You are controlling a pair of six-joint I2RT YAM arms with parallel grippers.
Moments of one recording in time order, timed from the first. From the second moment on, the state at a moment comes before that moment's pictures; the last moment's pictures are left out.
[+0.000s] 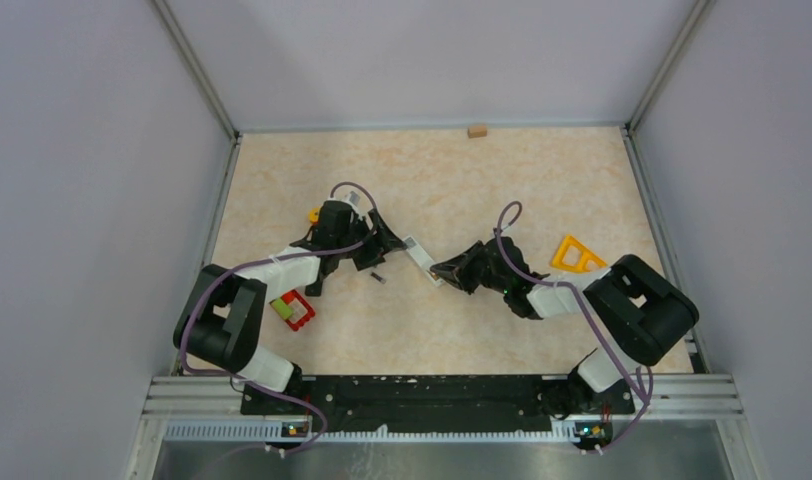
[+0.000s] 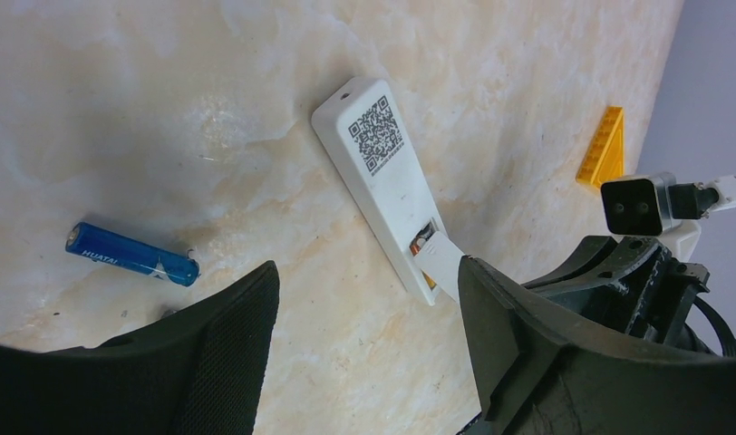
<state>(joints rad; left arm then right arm) -0.37 1.52 0.72 0.11 0.34 -0.85 0.67 1.56 0.48 0.60 -0.15 1.46</state>
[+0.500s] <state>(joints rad) -0.37 1.52 0.72 0.11 0.34 -0.85 0.67 1.59 0.48 0.61 -0.13 1.47</state>
